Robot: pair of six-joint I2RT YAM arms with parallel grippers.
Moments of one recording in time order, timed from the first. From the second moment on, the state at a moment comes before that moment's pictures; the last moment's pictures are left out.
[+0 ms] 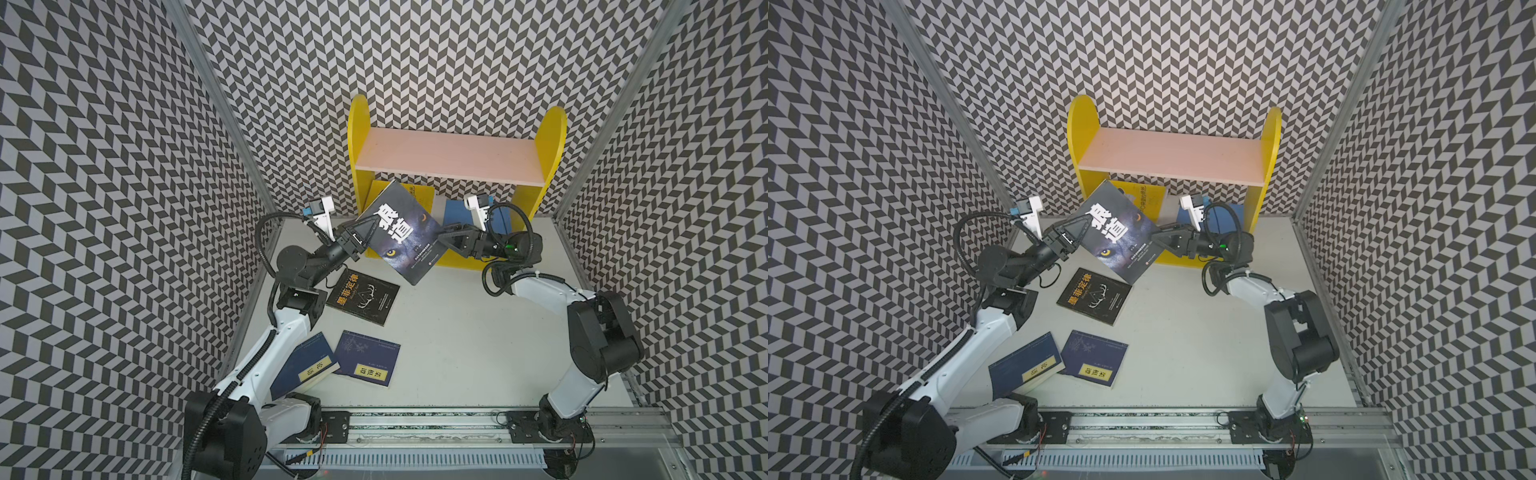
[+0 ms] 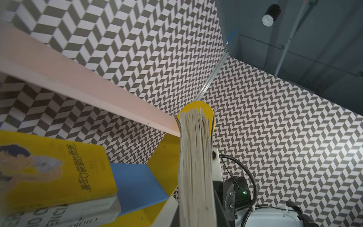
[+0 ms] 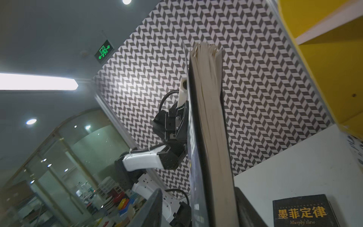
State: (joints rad) left arm -0.24 1.14 0.80 0.78 0.58 -0.94; right arm 0.34 1.71 1.05 1.34 -1.10 1.32
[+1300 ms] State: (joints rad) left arm -0.23 1.22 0.63 1.10 0.32 -1.17; right arm 0.53 1.82 0.89 1.38 -0.93 1.40
